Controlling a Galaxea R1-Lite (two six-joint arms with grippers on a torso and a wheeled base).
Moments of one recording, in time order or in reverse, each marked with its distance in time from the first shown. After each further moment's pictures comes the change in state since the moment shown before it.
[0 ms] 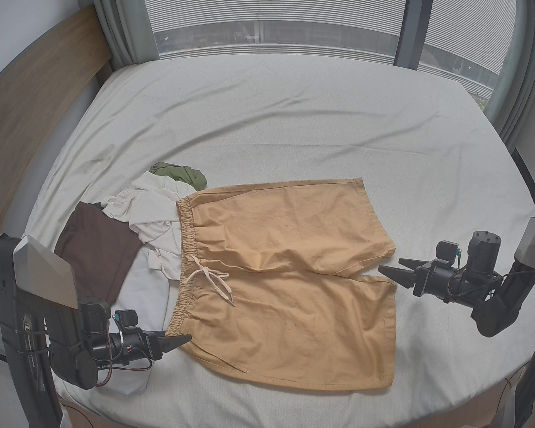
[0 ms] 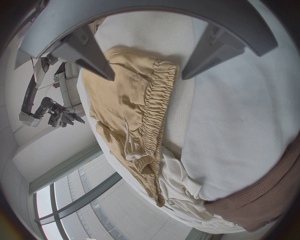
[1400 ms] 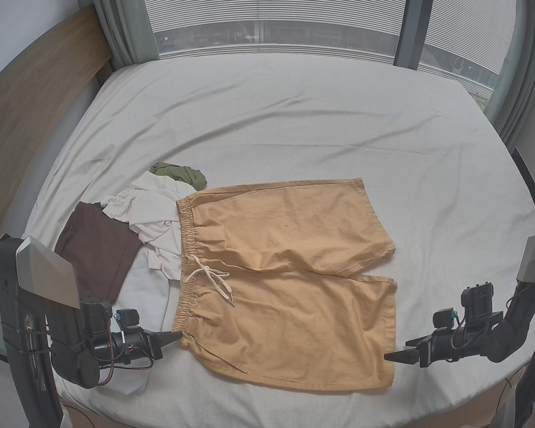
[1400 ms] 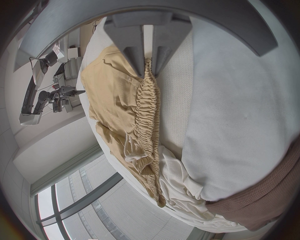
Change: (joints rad) left arm -0.003 0.011 -0.014 -0.001 -0.004 0.013; right arm -0.032 0.013 0.261 0.363 0.000 -0.247
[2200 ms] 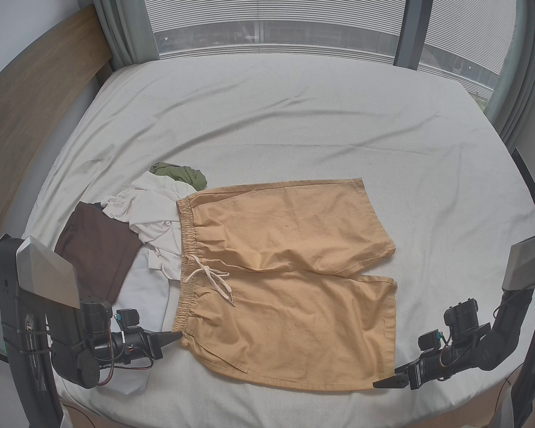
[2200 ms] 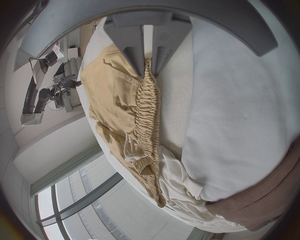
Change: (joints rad) left arm 0.001 0.002 -0.001 0.000 0.000 0.000; right arm 0.090 0.073 0.018 0.077 0.002 -0.003
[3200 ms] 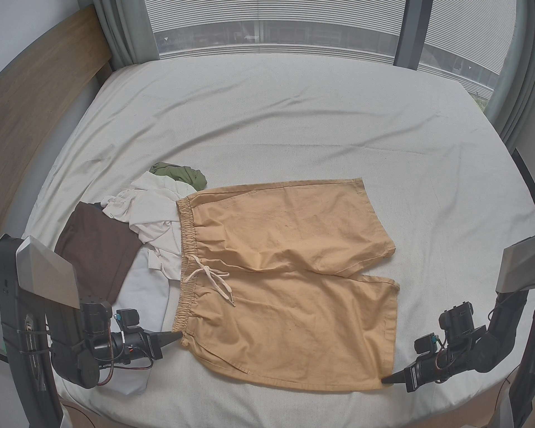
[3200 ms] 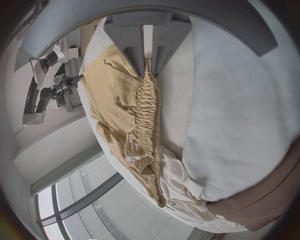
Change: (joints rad) left arm 0.000 -0.001 0.007 -0.001 -0.007 -0.001; right arm 0.020 0.034 -0.001 -0.013 -0.032 0.012
